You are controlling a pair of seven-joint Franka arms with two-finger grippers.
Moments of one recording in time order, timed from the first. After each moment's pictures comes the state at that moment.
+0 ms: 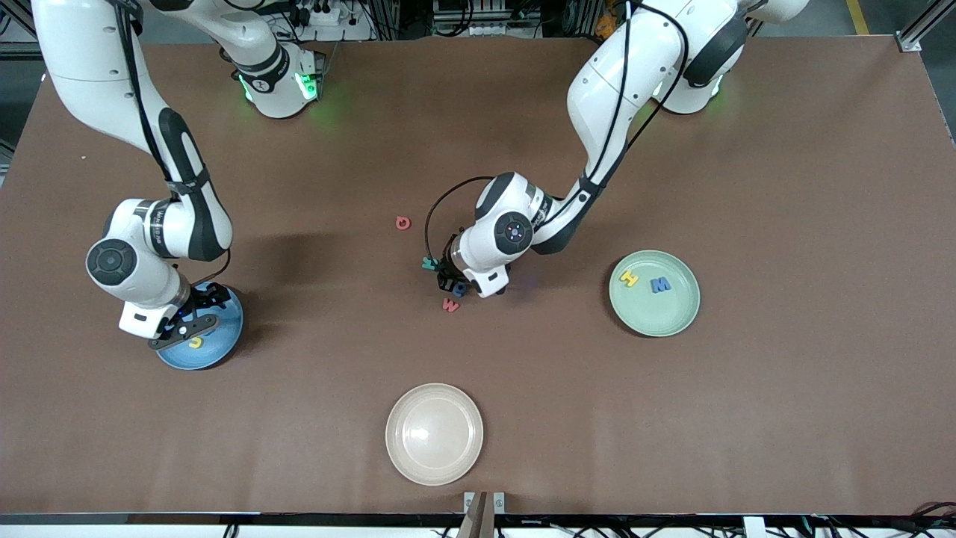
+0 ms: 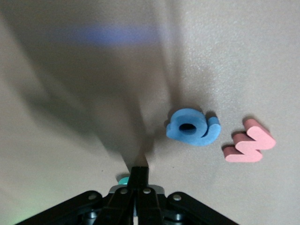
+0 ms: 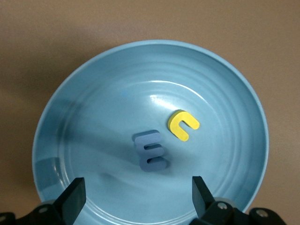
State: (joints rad) left arm -0.67 0.97 -0.21 -1.35 -0.44 2.49 -1.83; right arm 0.19 0.54 -0.30 -2.00 -0.04 2.53 -0.53
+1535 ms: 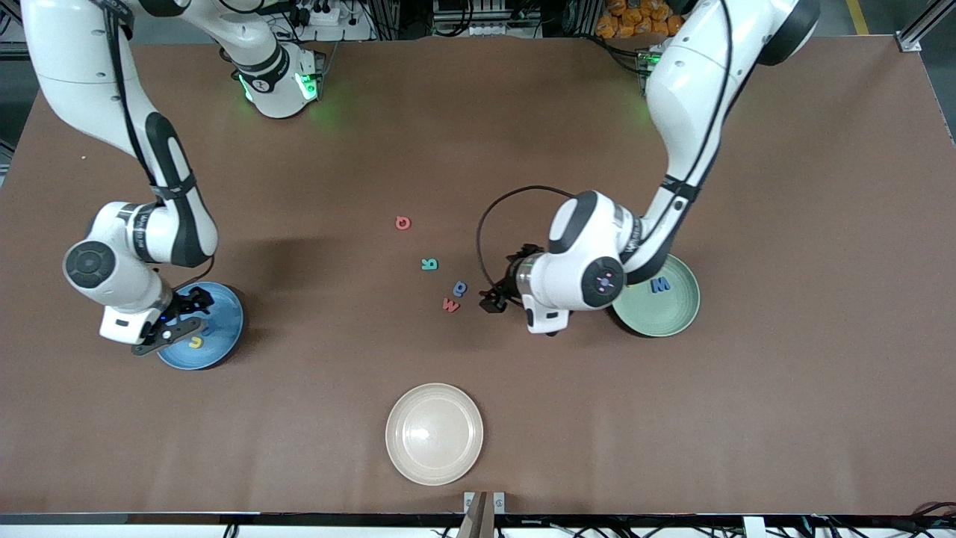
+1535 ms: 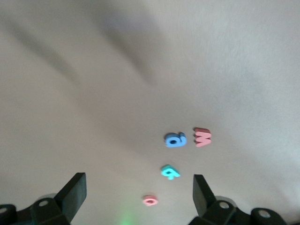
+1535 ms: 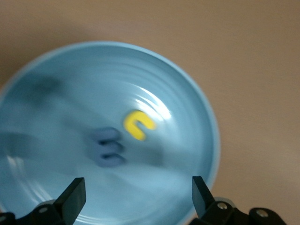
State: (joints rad) left arm -0.39 0.78 -0.20 -1.31 -0.41 1.95 -1.20; right arm 0.12 0.56 -0.31 -1.94 -0.04 2.54 -0.68
